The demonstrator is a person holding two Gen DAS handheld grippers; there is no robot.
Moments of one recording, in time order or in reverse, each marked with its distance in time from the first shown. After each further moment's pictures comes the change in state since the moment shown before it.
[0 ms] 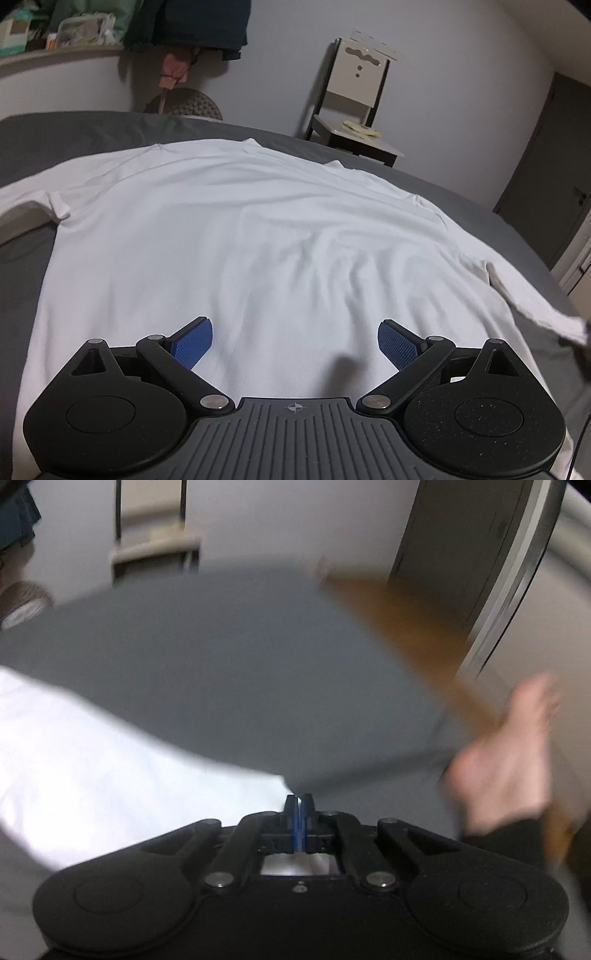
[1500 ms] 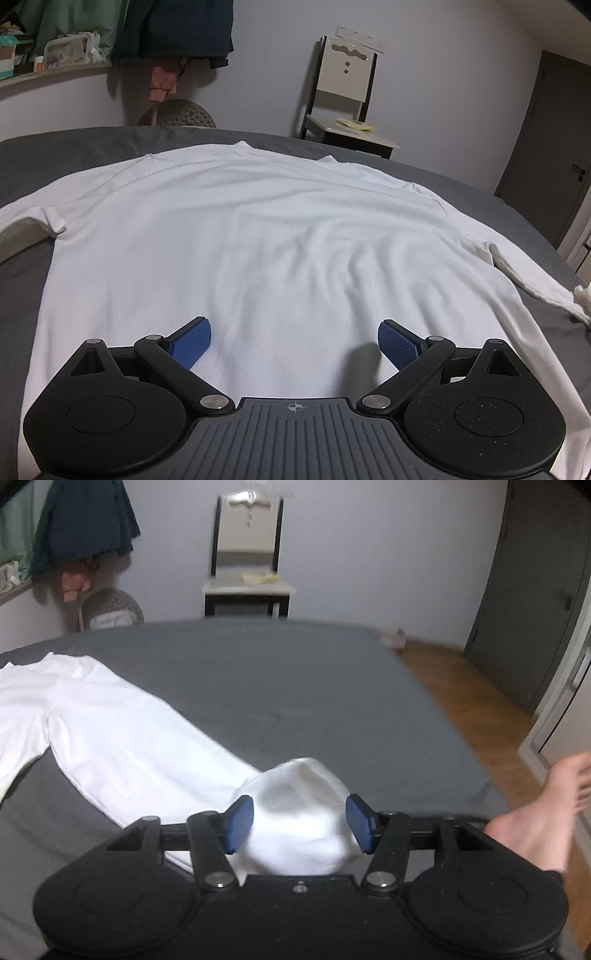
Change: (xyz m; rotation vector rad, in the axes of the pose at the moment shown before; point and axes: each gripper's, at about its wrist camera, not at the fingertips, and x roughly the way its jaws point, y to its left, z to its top) left arm -0.007 -0.008 -0.006 0.084 -0.006 0.018; right arm -0.025 -0.013 0.017 -0.123 -0.079 0.301
